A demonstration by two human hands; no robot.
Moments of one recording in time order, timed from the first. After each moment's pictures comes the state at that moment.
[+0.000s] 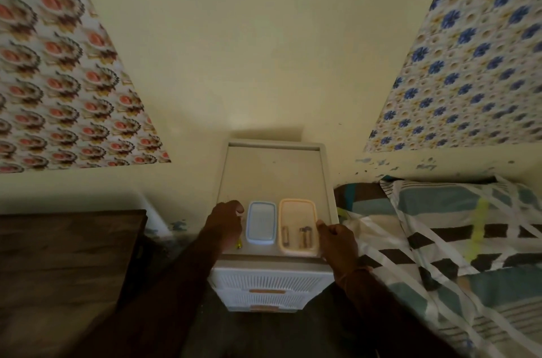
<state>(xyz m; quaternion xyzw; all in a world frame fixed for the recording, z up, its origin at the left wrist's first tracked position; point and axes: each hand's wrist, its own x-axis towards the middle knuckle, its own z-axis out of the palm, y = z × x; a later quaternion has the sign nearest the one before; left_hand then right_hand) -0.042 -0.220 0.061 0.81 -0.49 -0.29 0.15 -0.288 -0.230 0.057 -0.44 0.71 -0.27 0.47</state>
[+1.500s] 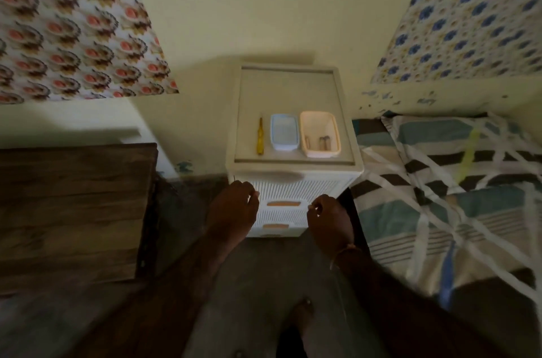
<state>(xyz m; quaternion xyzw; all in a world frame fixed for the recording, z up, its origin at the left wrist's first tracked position) -0.043 -0.044 0.019 0.74 -0.62 -0.15 0.21 -0.256 -0.073 -0.009 -0.67 0.67 -0.21 0.24</state>
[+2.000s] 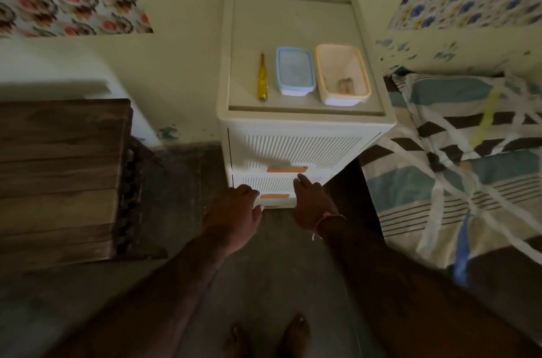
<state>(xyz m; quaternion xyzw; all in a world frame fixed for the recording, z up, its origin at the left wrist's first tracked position) -0.038 -0.005 -0.092 0.68 -0.70 -0.20 0.09 -0.223 -0.077 -0.133 -0.77 0.58 0.12 0.23</state>
